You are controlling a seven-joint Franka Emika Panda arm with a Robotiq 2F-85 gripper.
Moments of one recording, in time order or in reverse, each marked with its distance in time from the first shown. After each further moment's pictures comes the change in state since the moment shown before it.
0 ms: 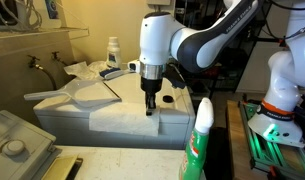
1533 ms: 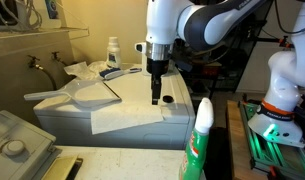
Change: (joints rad) arm -0.003 -0.135 -0.032 -0.032 0.044 -0.108 0.040
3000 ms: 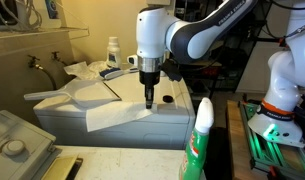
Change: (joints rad) arm 0.009 0.126 -0.018 0.077 -0.011 0.024 -0.031
